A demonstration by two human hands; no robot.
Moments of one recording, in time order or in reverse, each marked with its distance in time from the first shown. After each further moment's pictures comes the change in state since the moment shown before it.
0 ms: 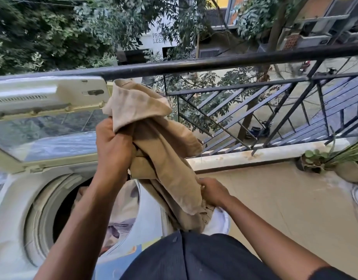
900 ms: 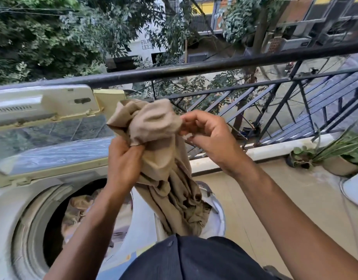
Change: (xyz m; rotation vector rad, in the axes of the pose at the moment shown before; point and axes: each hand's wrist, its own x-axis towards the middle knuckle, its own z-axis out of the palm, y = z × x) left_hand -0.012 -0.031 0.016 0.204 -0.170 0.020; right_hand -0.076 -0.110 -0.147 0.834 0.287 -0.629
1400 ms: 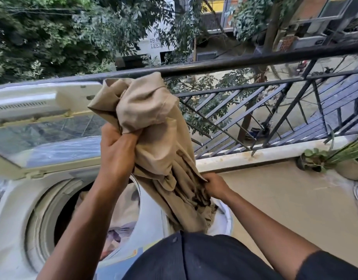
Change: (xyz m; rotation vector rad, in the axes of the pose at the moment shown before) left_hand 0.001 0.033 -0.021 -0.267 0.046 0.068; right_hand -0.044 0.237 -0.010 -0.681 -0.102 0.639
